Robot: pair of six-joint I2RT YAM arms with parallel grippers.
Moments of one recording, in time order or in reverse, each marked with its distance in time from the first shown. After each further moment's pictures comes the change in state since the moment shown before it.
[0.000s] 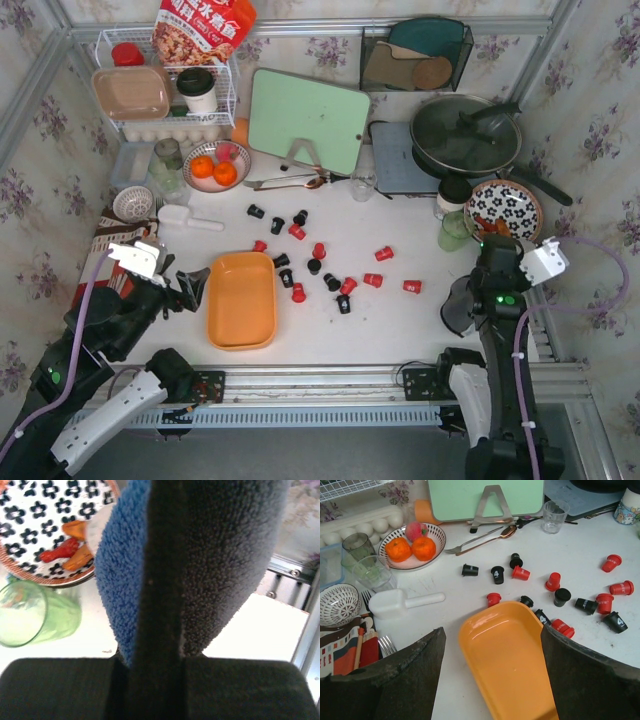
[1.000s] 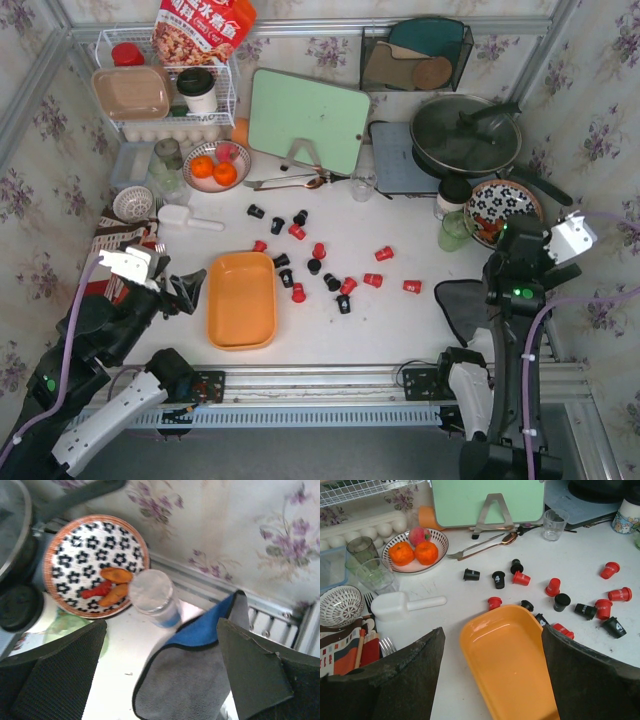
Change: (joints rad) left arm 0.000 -0.049 -0.011 0.003 -0.010 -0.002; right arm -0.092 0.035 0.182 0.011 -0.009 -0.125
